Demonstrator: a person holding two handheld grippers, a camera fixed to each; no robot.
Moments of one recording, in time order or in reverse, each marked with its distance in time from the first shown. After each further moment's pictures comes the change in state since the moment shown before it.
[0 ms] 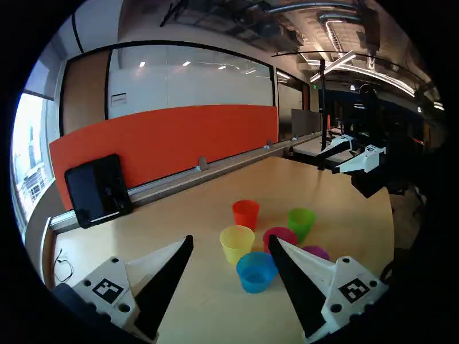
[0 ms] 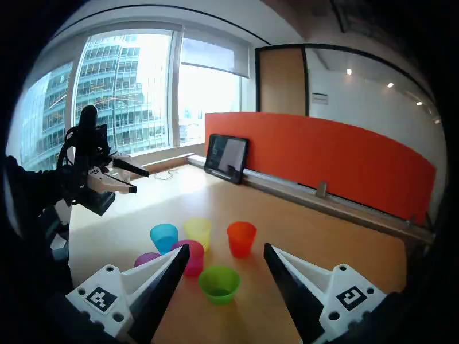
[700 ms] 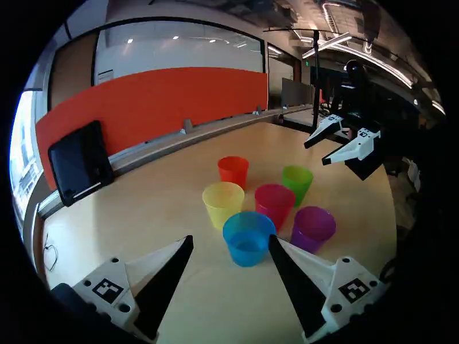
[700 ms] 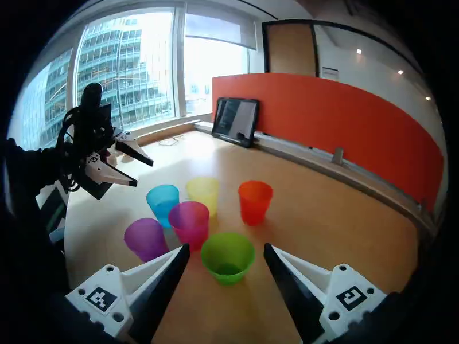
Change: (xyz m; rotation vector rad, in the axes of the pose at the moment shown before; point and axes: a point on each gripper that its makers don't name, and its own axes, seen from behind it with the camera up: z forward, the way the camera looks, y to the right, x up) left arm -0.080 0.022 0.026 -0.074 -0.172 0.007; right arm -0.076 -0.012 0.038 0.050 -0.170 0.003
